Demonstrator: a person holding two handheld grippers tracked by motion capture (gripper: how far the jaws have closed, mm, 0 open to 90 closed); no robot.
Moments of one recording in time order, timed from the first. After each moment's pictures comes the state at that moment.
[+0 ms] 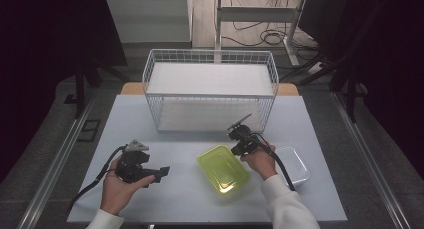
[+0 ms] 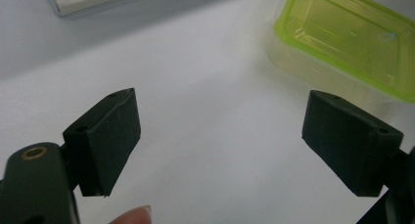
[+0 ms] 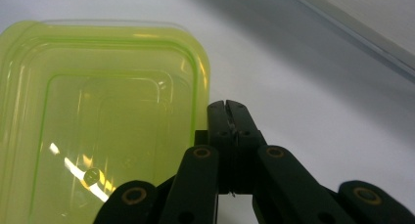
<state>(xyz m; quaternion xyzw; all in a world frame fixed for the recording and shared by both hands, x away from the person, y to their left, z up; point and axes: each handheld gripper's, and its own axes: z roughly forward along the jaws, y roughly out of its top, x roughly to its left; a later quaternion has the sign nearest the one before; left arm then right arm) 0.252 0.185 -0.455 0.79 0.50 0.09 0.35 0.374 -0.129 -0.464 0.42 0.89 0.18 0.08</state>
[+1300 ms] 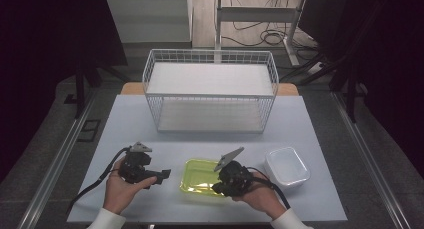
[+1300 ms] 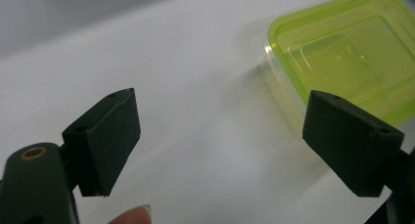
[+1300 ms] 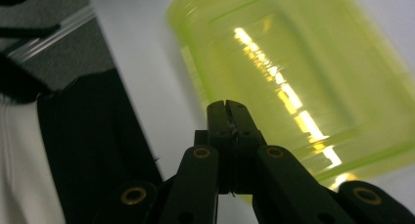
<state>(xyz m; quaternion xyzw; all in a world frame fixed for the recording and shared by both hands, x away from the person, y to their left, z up) 0.257 0.184 -0.469 0.80 0.50 0.08 0.33 0.262 -0.113 -0.453 0.23 0.94 0.27 -0.02</state>
